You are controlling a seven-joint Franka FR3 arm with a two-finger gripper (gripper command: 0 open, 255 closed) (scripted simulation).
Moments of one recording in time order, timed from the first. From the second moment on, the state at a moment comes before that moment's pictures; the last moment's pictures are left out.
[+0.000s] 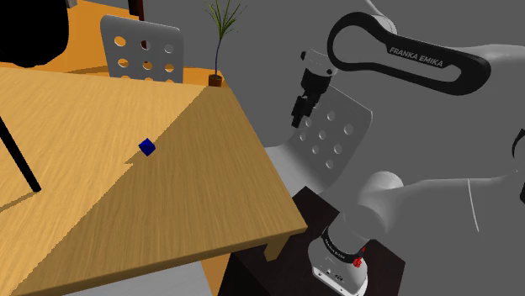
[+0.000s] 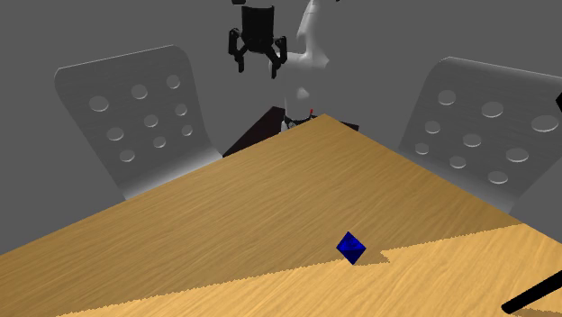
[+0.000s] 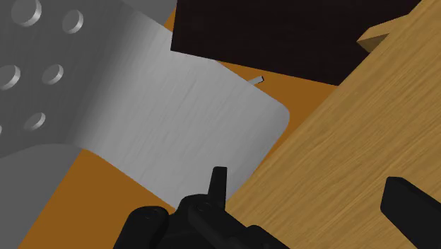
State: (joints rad) arm -0.02 -0.80 0.04 -2.40 -0.05 1.61 -0.16
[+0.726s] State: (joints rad) arm 0.03 -0.54 0.16 -2.31 0.00 1.77 -0.07
